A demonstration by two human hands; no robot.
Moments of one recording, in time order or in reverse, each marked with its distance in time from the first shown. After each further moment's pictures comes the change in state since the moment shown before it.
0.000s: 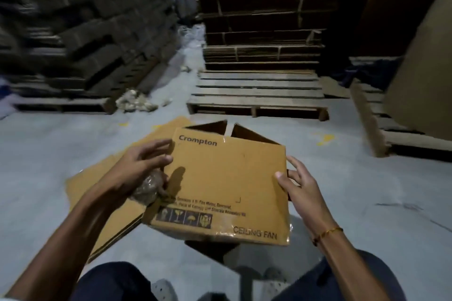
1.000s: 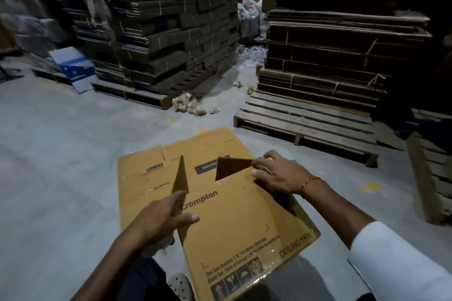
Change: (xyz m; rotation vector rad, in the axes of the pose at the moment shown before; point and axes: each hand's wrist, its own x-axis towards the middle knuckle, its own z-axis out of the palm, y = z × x) left_hand -0.099 -0.087 -0.063 0.499 0.061 -0.147; right_hand 0.051 -0.110 0.133 -1.289 -0.598 -0.499
